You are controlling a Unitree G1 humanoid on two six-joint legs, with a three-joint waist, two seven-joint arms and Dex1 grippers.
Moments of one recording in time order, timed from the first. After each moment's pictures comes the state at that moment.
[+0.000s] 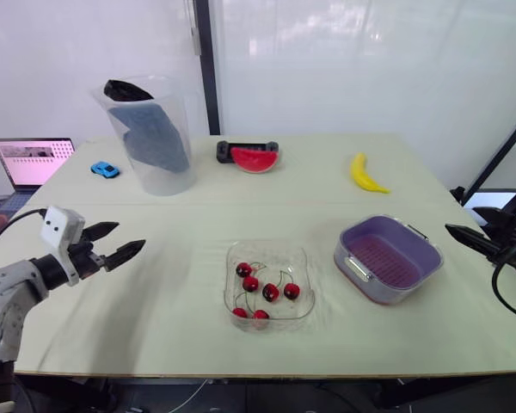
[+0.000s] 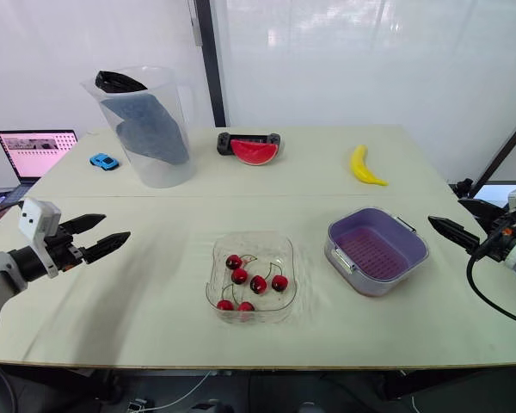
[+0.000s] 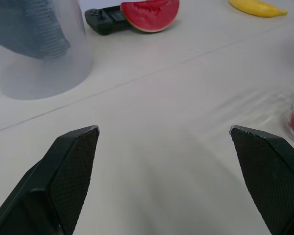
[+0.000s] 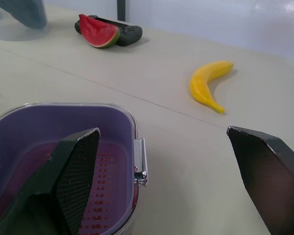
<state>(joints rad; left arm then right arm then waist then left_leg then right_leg) -0.23 0.81 0.41 0.05 -0.52 0.43 -0.93 -0.28 -0.98 -0.56 0.36 0.52 0.28 1.07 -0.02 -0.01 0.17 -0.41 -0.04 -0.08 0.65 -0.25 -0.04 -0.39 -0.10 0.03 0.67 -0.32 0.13</state>
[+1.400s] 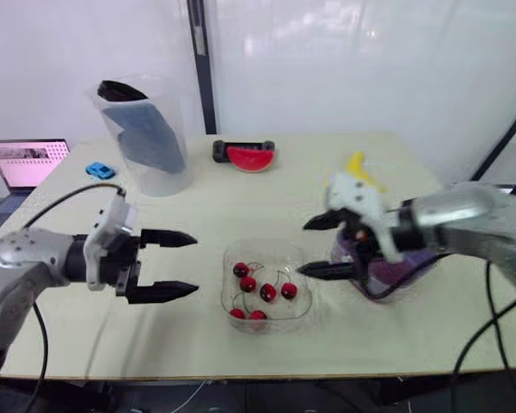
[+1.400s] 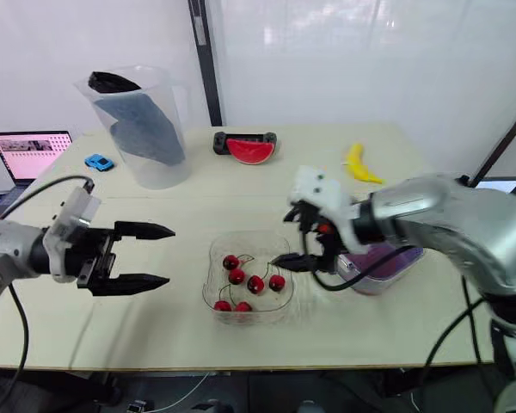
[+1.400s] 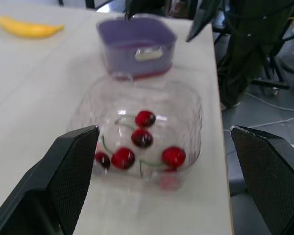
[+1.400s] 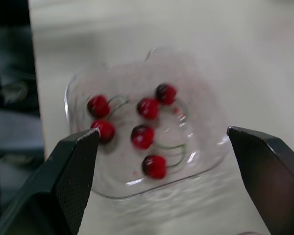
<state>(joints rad) -0.24 0.97 0.25 -0.35 -0.75 0.59 -1.26 -0.97 -1.00 0.25 -0.57 0.88 1.31 0.77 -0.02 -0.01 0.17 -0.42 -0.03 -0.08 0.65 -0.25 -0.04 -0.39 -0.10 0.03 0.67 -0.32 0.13</state>
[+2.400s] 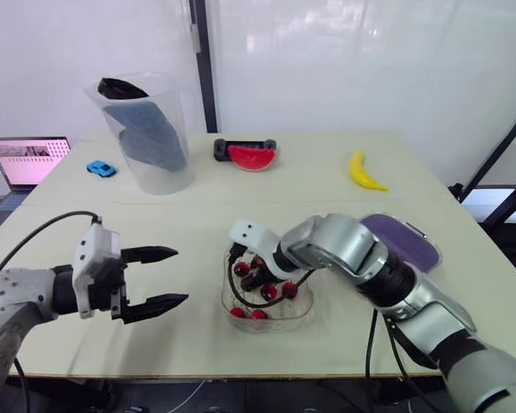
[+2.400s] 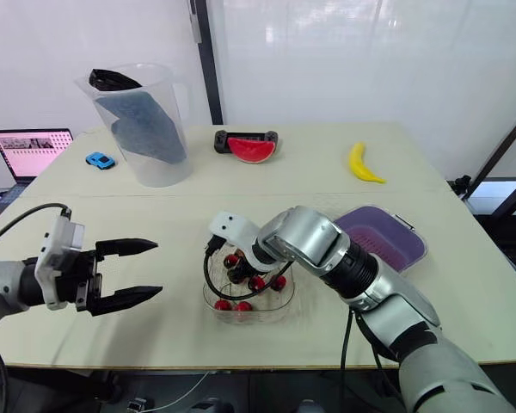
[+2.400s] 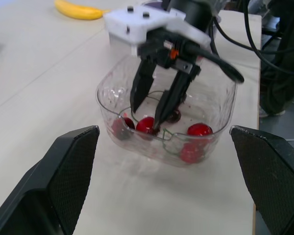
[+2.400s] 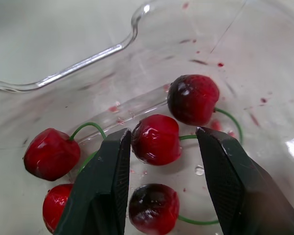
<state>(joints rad) -0.05 0.91 0.37 -0.43 -0.73 0.50 -1.14 -1.08 -0.38 0.62 -0.12 0.47 1.47 0.51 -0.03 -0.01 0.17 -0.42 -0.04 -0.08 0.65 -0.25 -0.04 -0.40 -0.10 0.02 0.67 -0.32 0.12</state>
